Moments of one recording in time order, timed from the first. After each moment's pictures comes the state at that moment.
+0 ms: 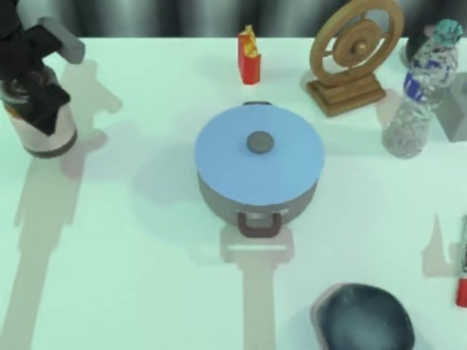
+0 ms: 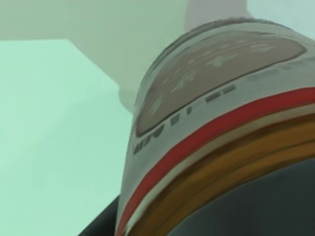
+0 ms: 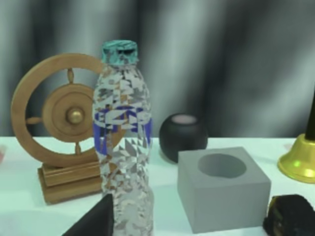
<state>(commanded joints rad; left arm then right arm) -0.01 2.34 2.11 -1.34 0.00 0.81 0.00 0.00 0.00 0.00 0.00 0.00</state>
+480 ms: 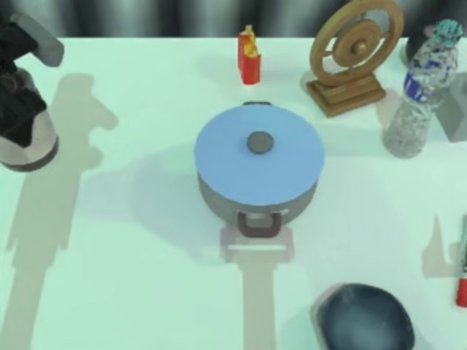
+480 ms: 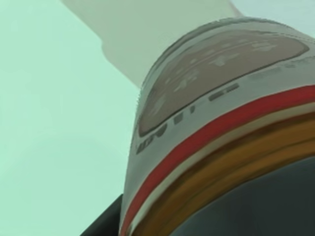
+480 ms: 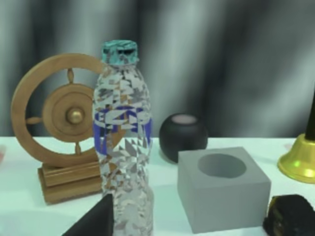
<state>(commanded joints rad) 0.00 2.05 1.84 -1.36 0.00 0.82 0.00 0.00 0.00 0.00 0.00 0.00</state>
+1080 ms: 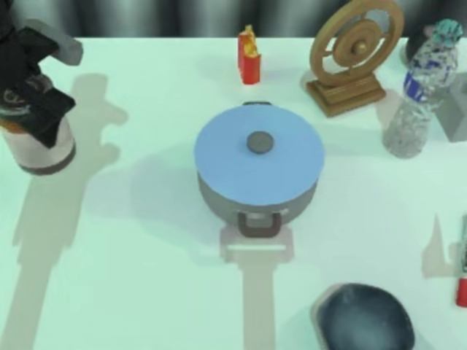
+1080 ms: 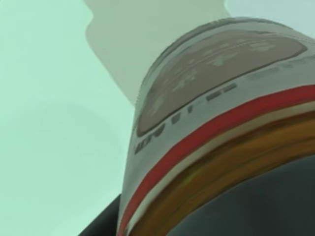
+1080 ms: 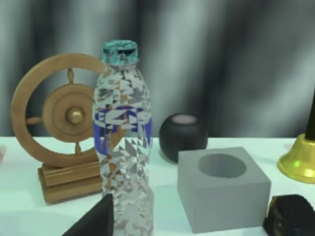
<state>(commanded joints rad) -0.07 2.09 1.85 -1.34 0.00 0.60 0.00 0.00 0.00 0.00 0.00 0.00</state>
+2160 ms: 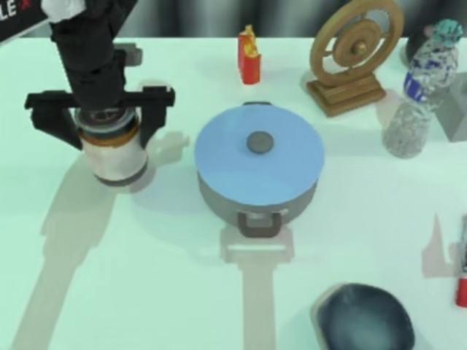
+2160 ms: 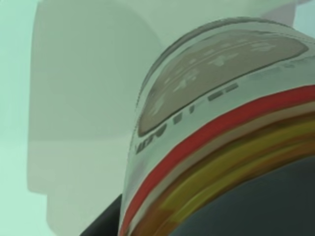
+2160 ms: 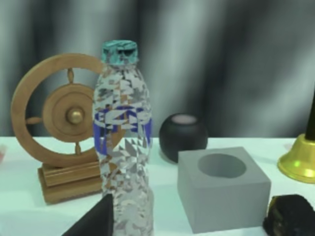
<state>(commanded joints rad) -0.29 2.17 1.83 -1.23 0.00 -0.28 0.00 0.00 0.00 0.00 0.00 0.00</state>
